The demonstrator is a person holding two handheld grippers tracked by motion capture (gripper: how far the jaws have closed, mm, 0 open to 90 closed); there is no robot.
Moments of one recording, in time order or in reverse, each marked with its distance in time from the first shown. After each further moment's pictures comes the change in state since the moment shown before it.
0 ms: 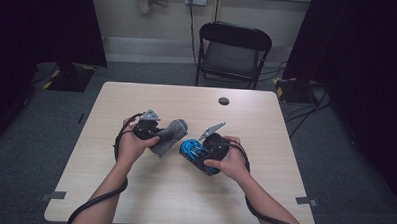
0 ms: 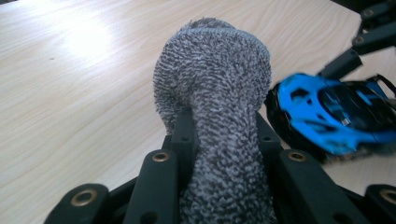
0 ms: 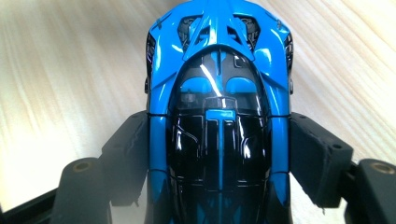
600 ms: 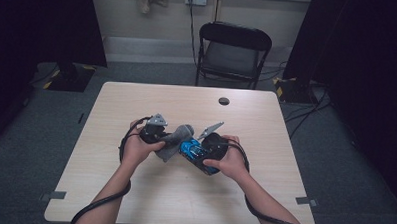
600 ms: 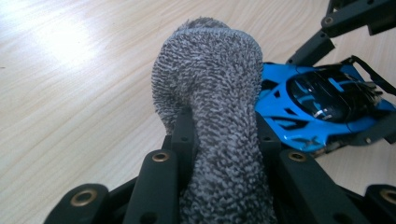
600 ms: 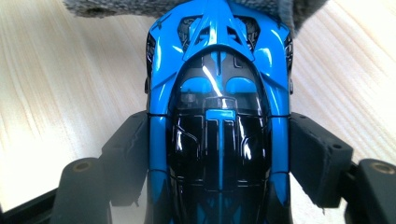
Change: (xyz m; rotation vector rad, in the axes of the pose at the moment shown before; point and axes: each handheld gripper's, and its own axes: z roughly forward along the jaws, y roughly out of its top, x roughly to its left) left arm -0.013 -0.002 0.008 0.025 -0.067 0.065; right arm 0.001 0.004 -0.001 0.008 -0.016 -0.018
